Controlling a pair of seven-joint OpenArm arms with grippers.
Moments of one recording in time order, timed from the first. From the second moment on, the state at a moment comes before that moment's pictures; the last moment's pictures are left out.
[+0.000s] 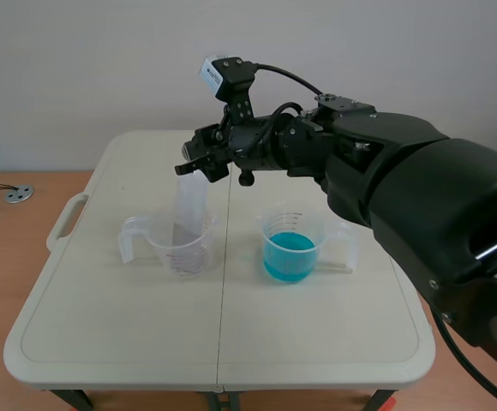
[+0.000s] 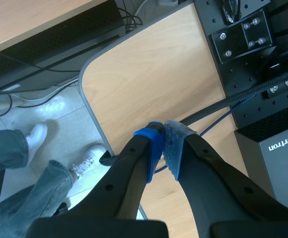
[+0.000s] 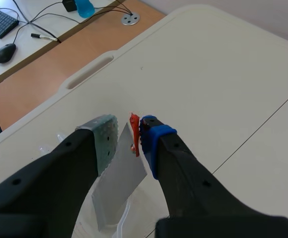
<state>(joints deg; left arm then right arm) 71.0 -32.4 -8.0 89.3 -11.0 -20.4 -9.7 34.9 -0.8 -27.9 44.2 17.9 32.9 -8.6</state>
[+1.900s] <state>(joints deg) 71.0 -32.4 -8.0 89.3 -11.0 -20.4 -9.7 25.7 3.4 -26.6 64.9 17.6 44.9 -6.0</state>
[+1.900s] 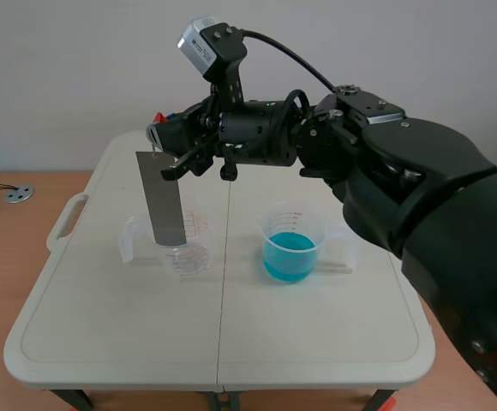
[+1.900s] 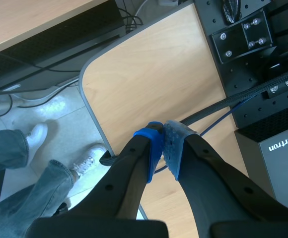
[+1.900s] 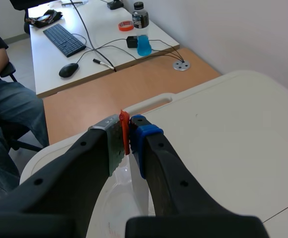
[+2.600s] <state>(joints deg) 71.0 -32.4 -10.4 89.4 -11.0 -20.0 -12.4 15.8 7.9 -17.3 96.1 17.7 45.1 -13.1</state>
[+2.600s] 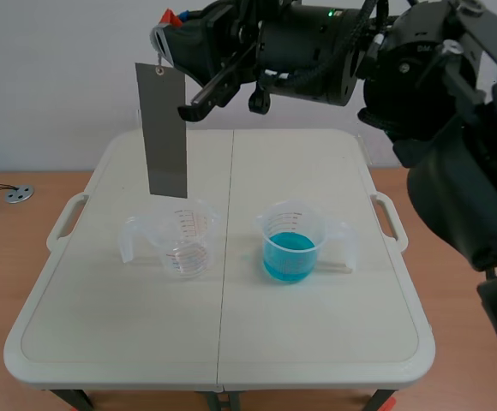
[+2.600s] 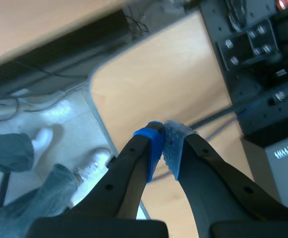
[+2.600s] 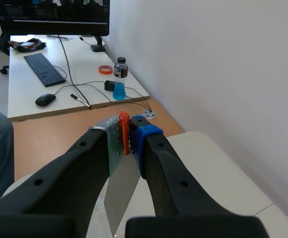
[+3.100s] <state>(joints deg) 70.2 -42.4 -19.8 98.9 -17.9 -20.2 -18.3 10.1 14.6 -8.4 103.3 21.5 45.3 -13.1</state>
